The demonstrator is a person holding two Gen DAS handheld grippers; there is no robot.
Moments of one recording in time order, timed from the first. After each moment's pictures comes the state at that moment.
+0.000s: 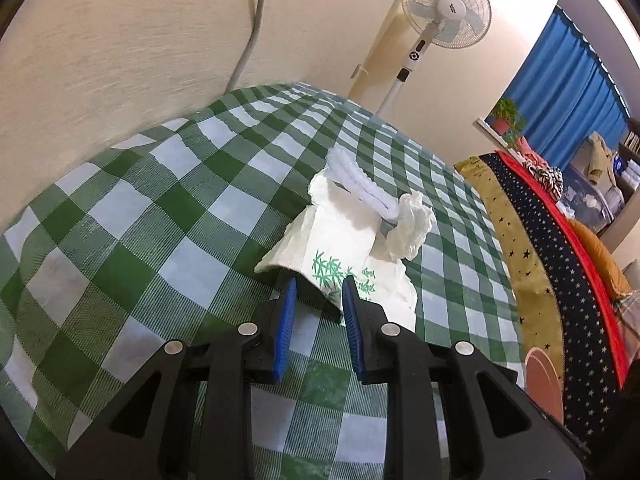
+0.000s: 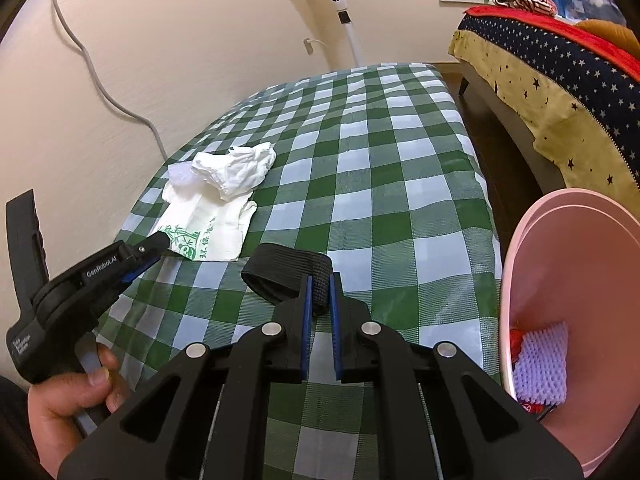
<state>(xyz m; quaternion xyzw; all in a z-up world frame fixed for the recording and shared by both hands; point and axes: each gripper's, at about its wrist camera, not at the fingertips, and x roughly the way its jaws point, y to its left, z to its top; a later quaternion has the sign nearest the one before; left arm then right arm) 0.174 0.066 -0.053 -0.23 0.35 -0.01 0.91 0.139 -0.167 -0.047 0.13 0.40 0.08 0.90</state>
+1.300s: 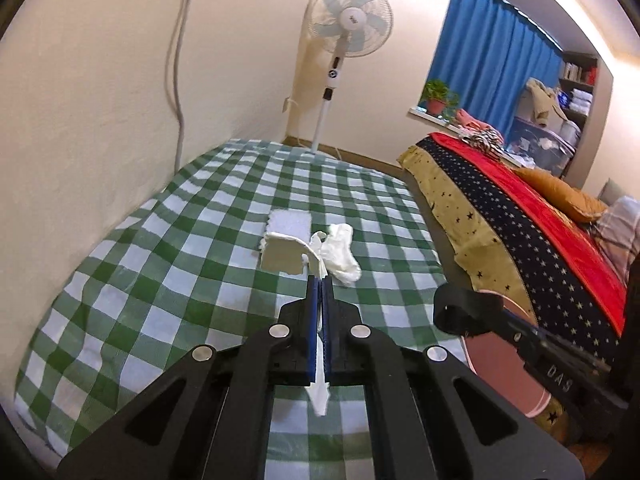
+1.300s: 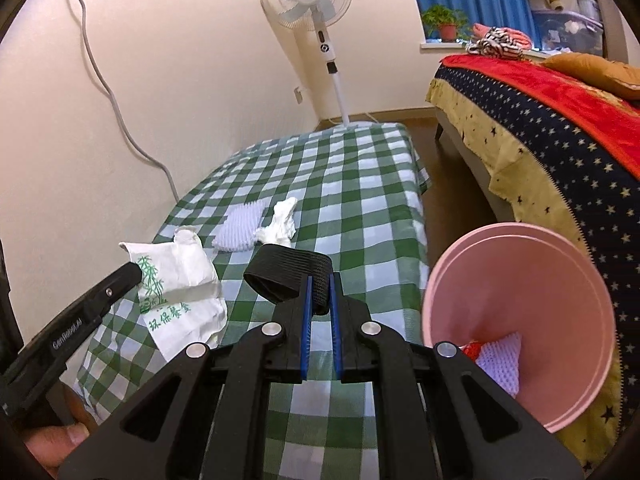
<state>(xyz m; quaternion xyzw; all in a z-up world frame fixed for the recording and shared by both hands) 0.074 0.013 0.030 -0.10 0.29 -0.08 0.95 0.064 -0.195 0.019 0.12 0.32 0.04 0.94</state>
